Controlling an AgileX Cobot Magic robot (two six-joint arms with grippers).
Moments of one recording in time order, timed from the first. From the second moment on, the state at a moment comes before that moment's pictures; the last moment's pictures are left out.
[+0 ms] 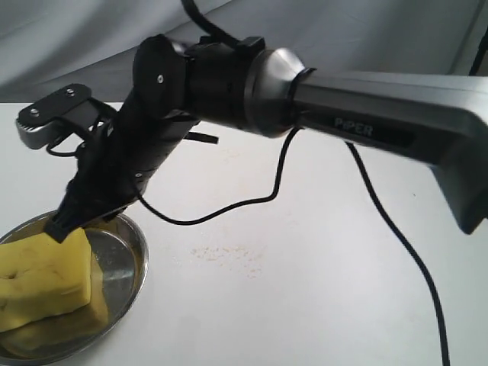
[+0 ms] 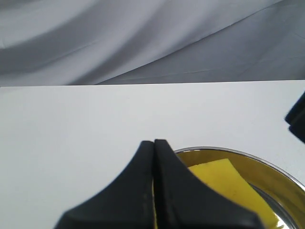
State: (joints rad) left arm 0.01 0.00 0.00 0.04 0.26 -0.01; right arm 0.88 2.15 -1.84 0.45 0.84 -0.51
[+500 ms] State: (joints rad) left arm 0.01 0.00 0.00 0.04 0.26 -0.01; right arm 0.54 2.13 -1.81 0.30 1.21 -0.32
